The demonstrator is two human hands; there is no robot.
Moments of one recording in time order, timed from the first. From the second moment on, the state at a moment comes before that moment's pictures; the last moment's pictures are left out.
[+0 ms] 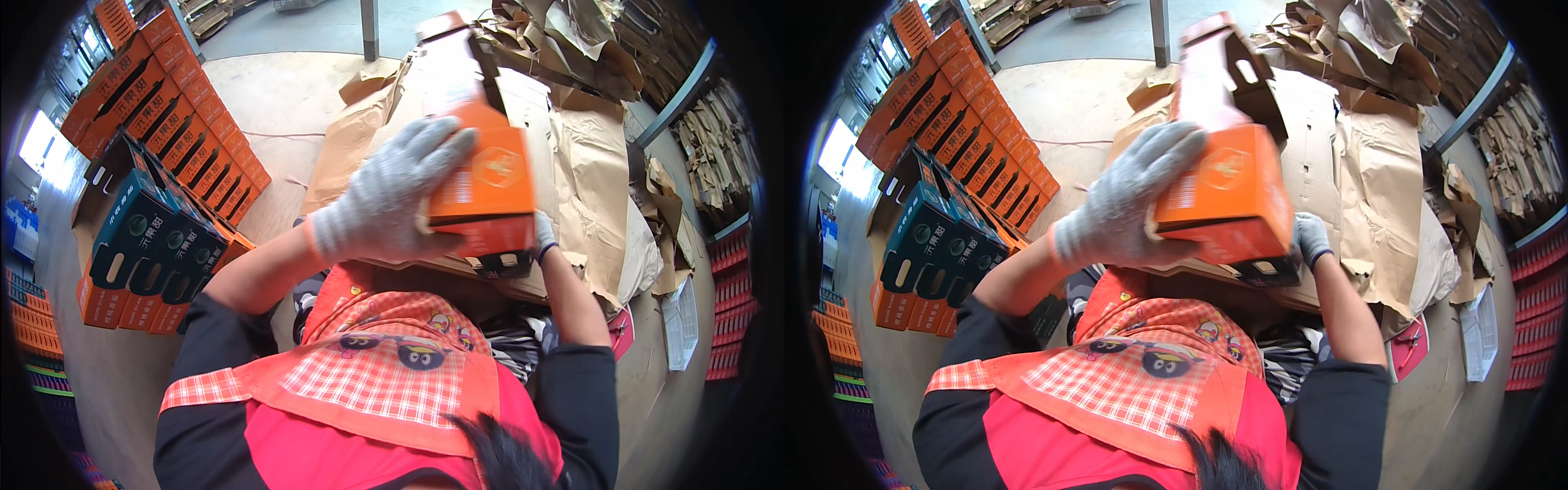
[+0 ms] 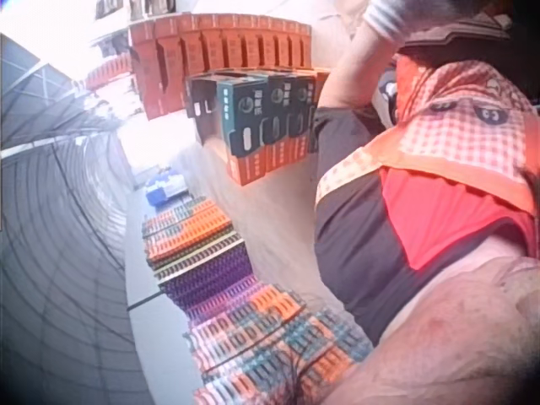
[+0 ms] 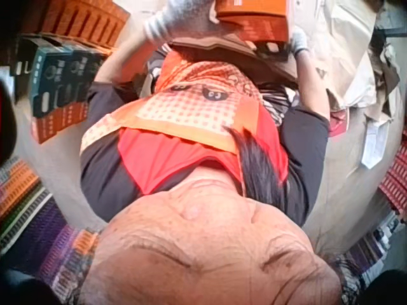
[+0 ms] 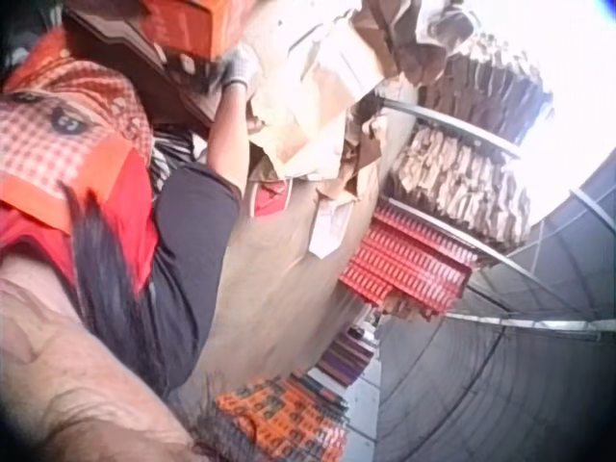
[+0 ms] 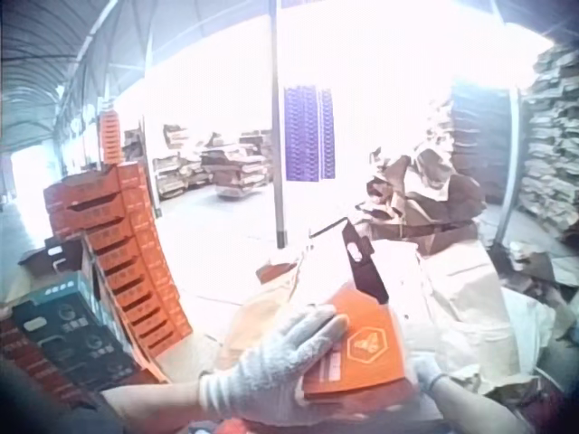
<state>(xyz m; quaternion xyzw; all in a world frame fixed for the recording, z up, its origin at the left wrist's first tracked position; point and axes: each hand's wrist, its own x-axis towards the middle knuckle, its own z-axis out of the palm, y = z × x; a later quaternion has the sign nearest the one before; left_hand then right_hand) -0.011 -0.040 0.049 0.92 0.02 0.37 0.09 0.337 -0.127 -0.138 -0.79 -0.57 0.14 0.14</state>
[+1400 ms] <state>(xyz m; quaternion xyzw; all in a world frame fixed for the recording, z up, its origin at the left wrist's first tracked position) -0.111 -0.023 -0.041 0.86 0.26 0.38 0.22 0.150 -0.123 0.054 -0.57 -0.77 0.19 0.22</state>
